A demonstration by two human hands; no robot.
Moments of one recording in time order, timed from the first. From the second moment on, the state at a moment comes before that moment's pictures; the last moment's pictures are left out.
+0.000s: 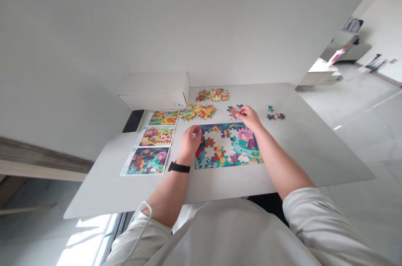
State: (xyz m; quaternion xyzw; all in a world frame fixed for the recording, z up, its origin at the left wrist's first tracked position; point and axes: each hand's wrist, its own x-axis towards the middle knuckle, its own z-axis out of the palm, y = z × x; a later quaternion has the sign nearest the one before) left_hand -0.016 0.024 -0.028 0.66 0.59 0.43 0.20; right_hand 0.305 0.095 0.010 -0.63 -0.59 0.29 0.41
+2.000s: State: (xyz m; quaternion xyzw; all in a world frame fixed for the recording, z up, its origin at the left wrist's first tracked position) left_hand -0.023 -0.003 0.005 0.74 0.47 0.29 0.37; right_hand 0.218 -0.018 -0.020 -0.50 -0.71 0.37 0.33
